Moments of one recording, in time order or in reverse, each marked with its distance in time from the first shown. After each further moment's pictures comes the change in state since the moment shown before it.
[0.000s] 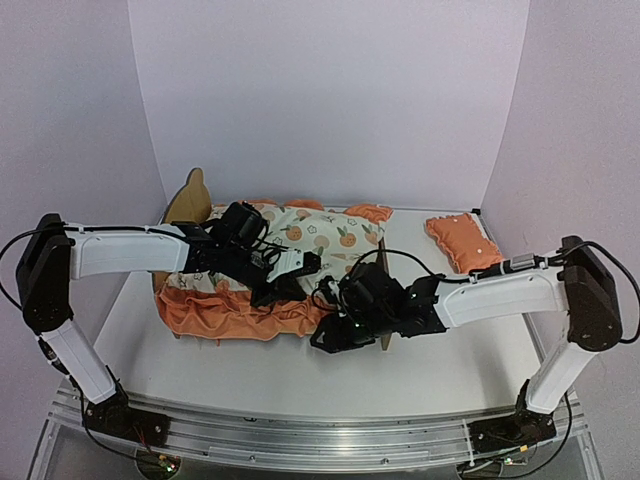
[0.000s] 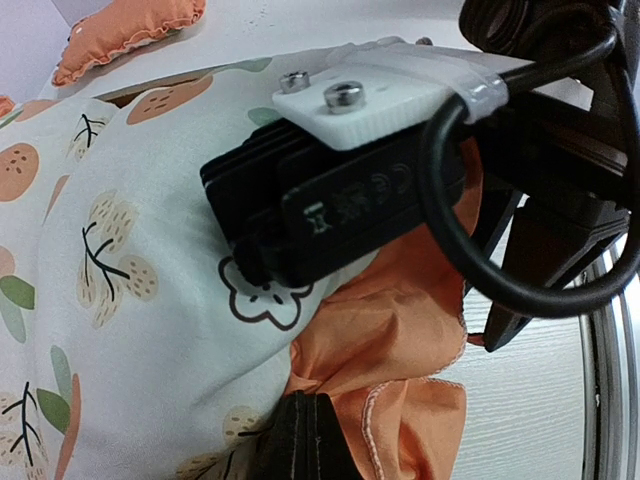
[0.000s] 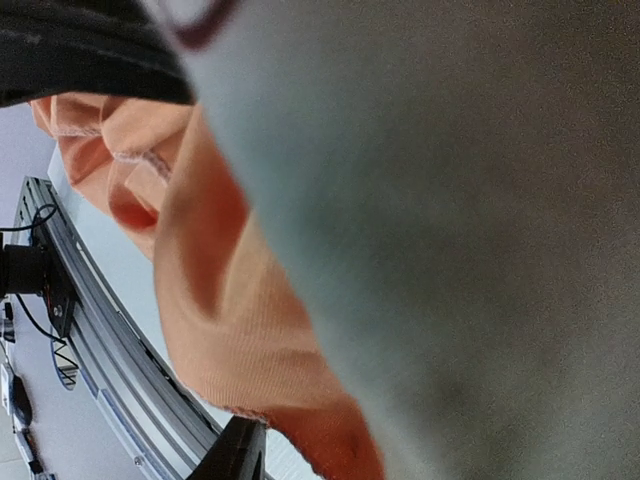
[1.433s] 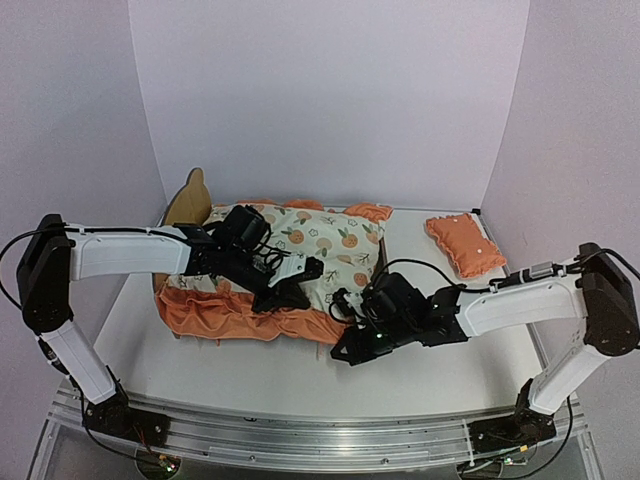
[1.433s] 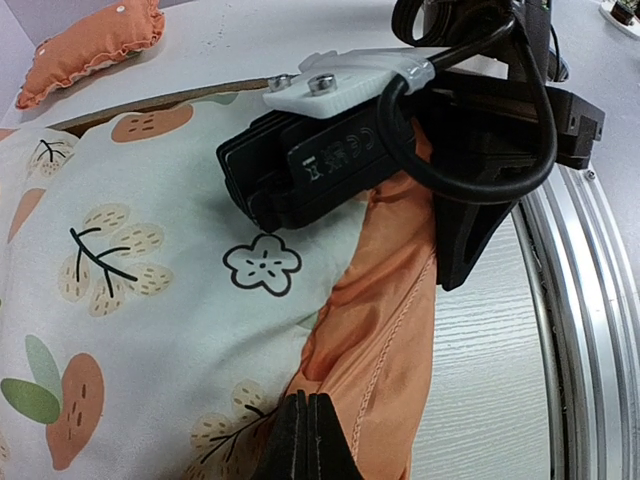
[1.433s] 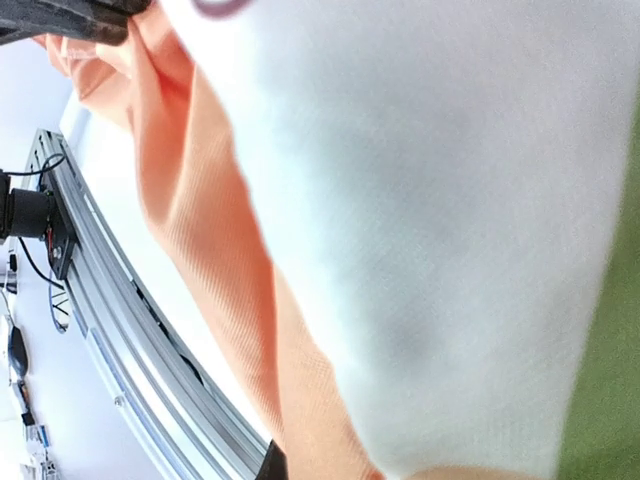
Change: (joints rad) left arm -0.015 0.000 -0.001 -0.011 0.073 -0.009; right arm -0.019 -0.112 -0.173 0.048 -0.096 -0.060
